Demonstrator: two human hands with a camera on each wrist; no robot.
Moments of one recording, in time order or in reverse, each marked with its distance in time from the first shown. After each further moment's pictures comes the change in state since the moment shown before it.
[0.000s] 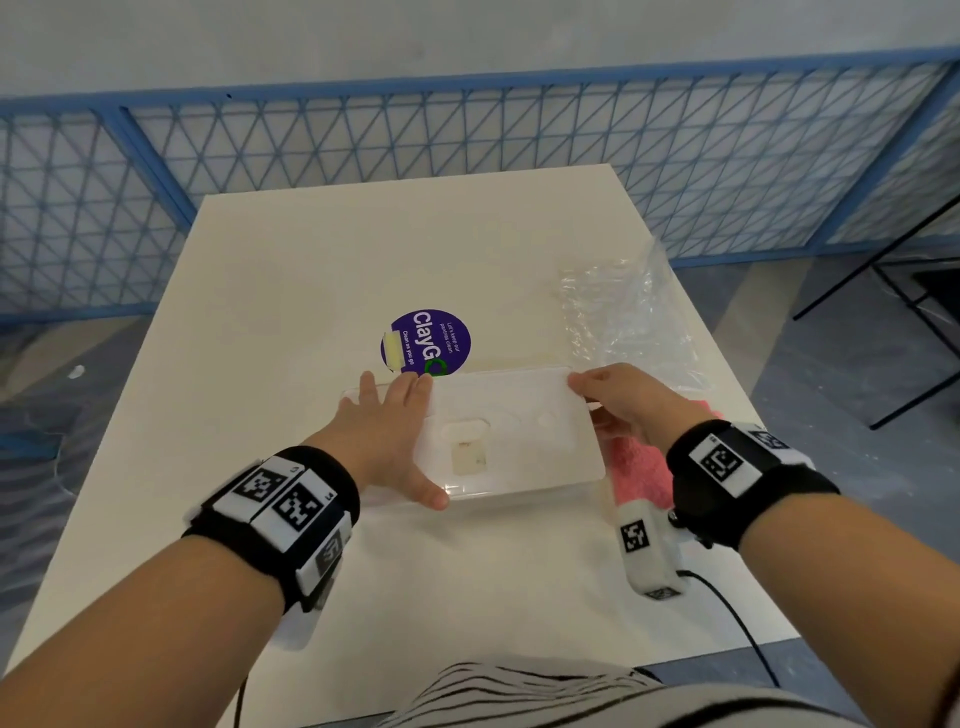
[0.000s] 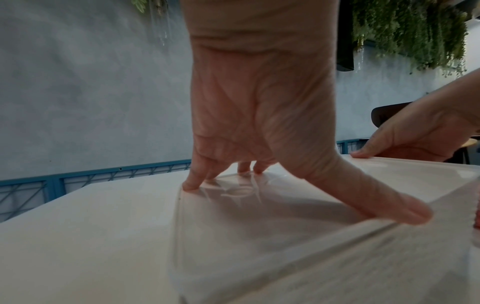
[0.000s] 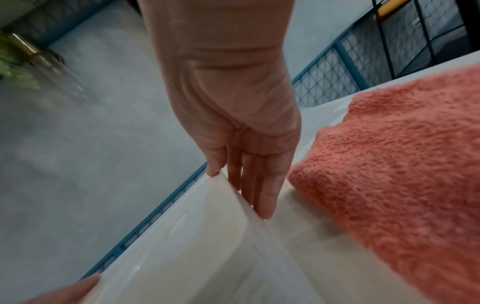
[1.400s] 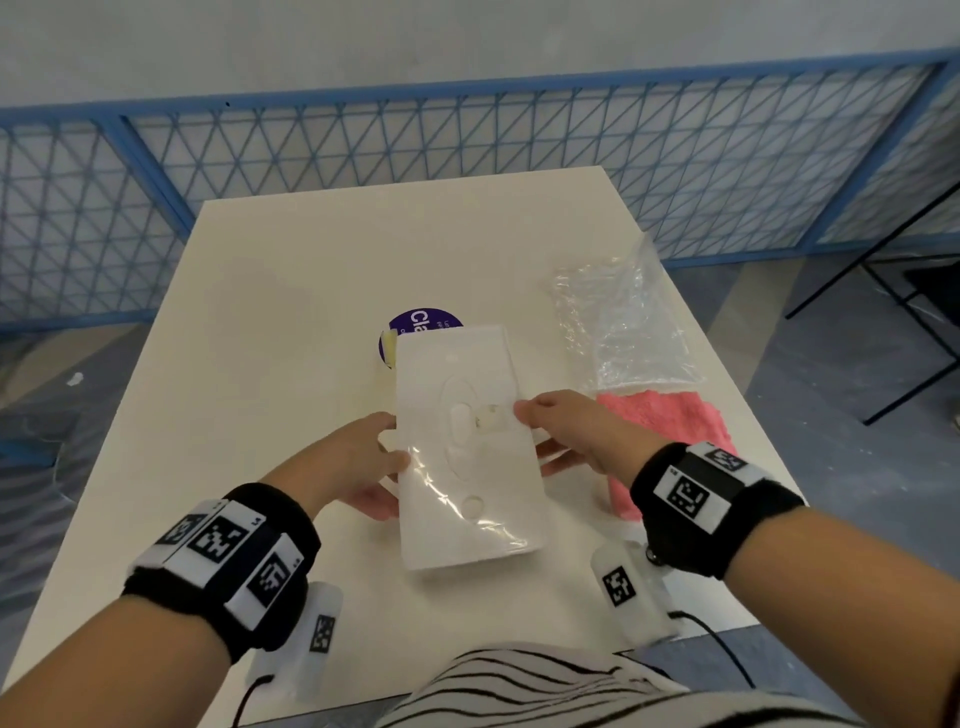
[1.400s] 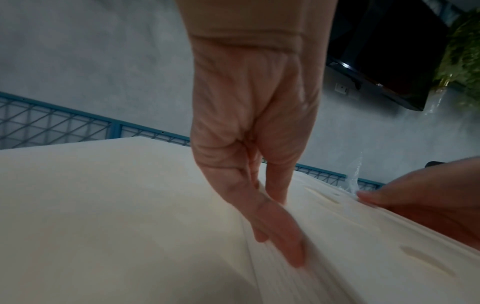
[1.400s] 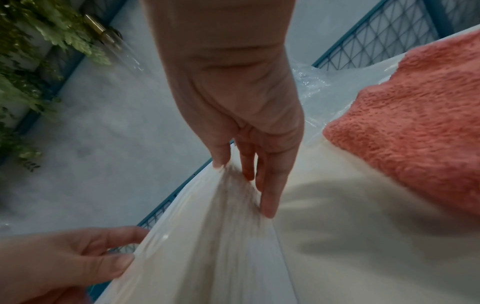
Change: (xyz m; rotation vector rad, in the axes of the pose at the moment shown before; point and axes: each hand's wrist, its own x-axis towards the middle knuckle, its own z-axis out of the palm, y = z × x) left_hand -0.036 -0.001 0.006 -0.991 -0.078 -0.257; right_hand -0.033 0.005 0.043 -0.027 -0.204 0.018
